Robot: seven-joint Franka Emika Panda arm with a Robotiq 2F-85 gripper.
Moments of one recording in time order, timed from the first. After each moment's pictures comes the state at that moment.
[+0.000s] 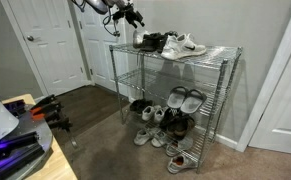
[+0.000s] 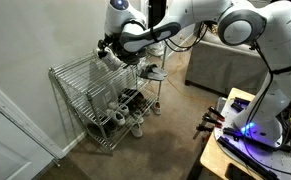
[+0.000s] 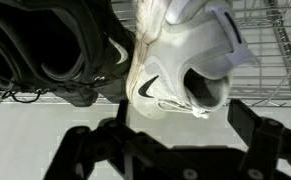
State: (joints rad) arm 0.37 0.78 -0.12 -1.16 -0.50 2.48 0.75
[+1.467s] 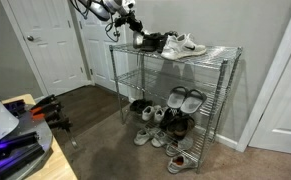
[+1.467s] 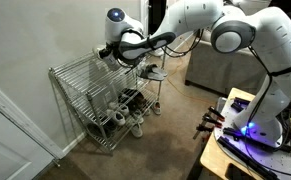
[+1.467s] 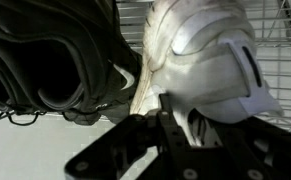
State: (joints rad) arm 0.39 0.87 -0.16 -1.10 -0.50 2.43 0.74
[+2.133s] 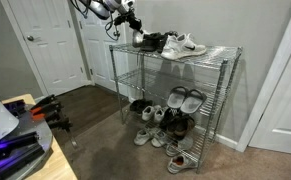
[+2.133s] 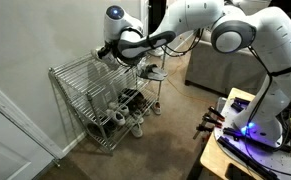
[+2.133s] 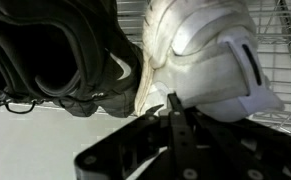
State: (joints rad) arm 0.39 0.87 -0.15 -1.08 -0.50 2.43 0.71
